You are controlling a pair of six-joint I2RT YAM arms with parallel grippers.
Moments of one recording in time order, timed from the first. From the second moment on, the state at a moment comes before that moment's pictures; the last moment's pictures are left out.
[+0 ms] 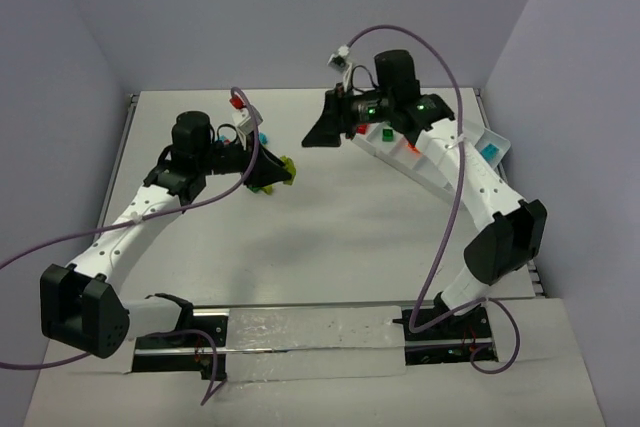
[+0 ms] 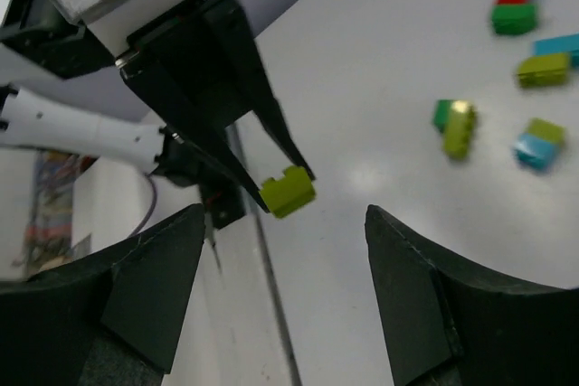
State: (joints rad) left arm -0.35 1.25 1.01 -0.09 0.93 -0.10; right arm 0.40 1.62 1.69 -0.55 -0.93 0.21
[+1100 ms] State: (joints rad) left arm -0.39 1.24 0.97 -0.03 1.21 -0.20; right arm 0.62 1.52 1.49 -0.62 -1.01 -0.01
